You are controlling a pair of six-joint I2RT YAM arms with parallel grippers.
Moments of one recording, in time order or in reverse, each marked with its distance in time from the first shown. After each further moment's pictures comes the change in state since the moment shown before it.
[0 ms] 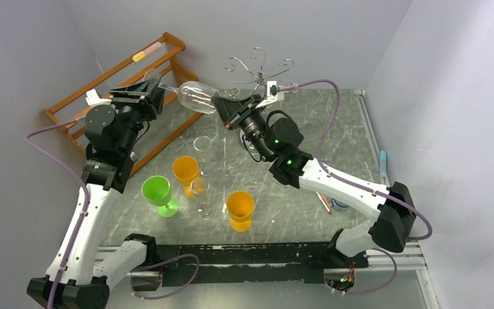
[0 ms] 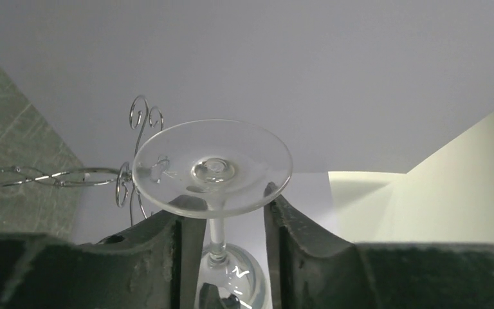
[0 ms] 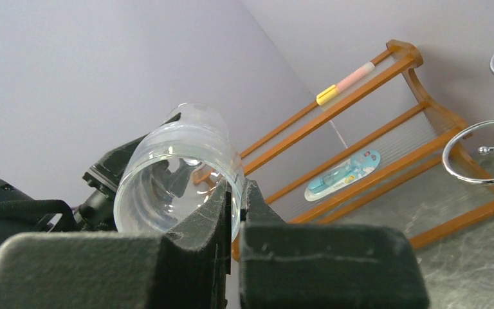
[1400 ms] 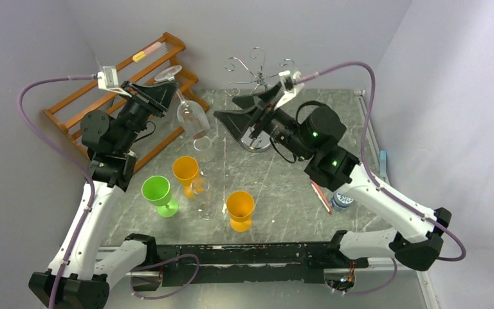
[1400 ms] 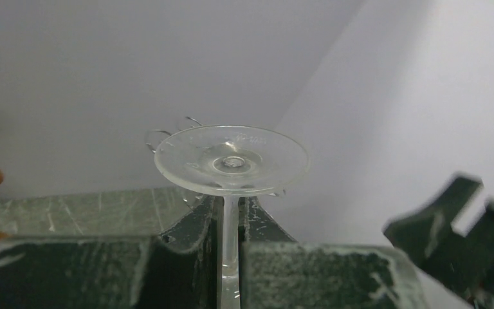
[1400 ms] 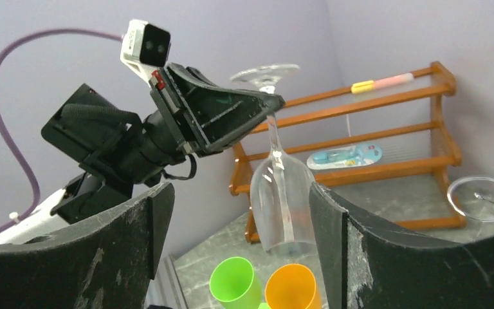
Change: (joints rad) left arm -0.010 0.028 -0.040 0.337 0.299 0.921; right arm 0.004 -0.244 0.136 -0.457 -0.244 -0.235
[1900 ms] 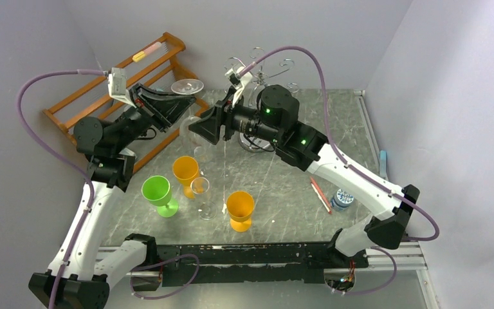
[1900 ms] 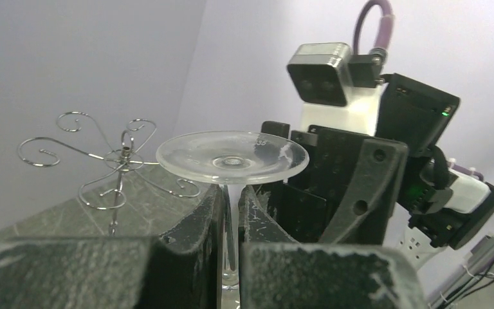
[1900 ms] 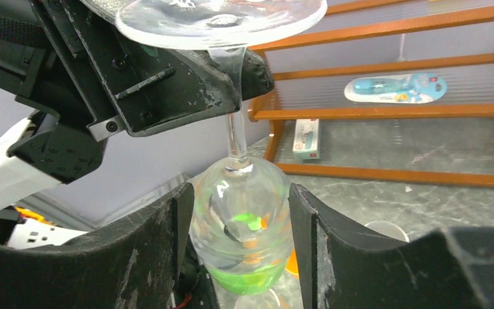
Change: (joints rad) left arm 0.000 -0.006 0.001 0.162 0.449 0.005; right arm -0.001 0.289 0.300 -0.298 -0.264 -0.056
